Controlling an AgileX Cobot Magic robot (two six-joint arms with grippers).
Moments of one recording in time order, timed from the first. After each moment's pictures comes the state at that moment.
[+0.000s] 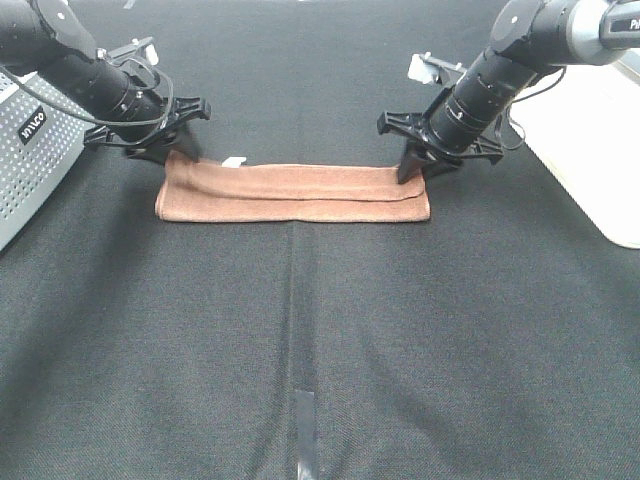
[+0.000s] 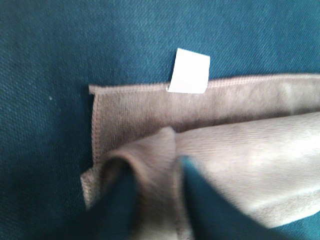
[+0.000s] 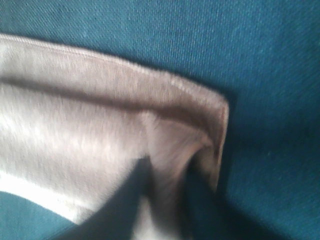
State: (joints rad) left arm -0.13 2.36 -1.85 -0.50 0.70 0.17; right arm 0.19 2.39 -1.87 0.40 0.84 -0.14
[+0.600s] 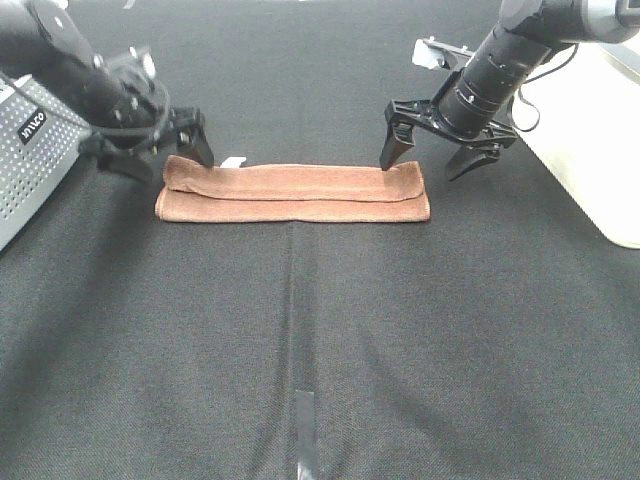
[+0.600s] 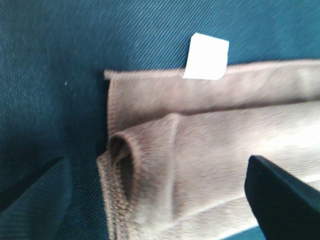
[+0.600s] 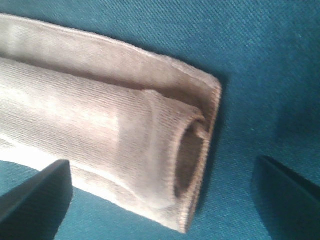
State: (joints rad) left arm -0.13 2.39 -1.85 -0.47 0.74 0.17; right arm 0.19 2.33 -1.88 0.34 0.89 -0.14
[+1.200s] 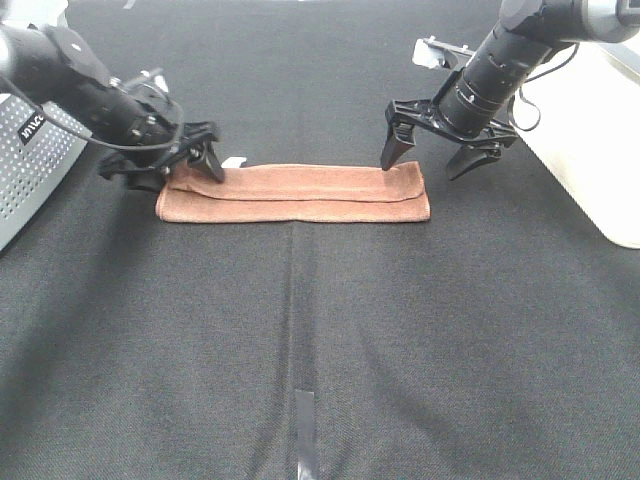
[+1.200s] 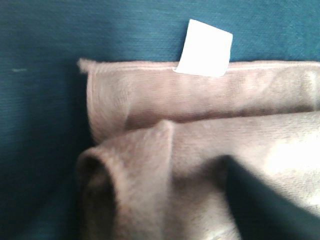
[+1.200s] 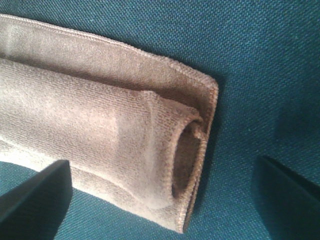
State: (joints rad) left arm -0.15 2.45 -1.86 -0.57 0.70 0.17; right arm 0.19 2.33 -1.88 0.33 0.89 -0.14
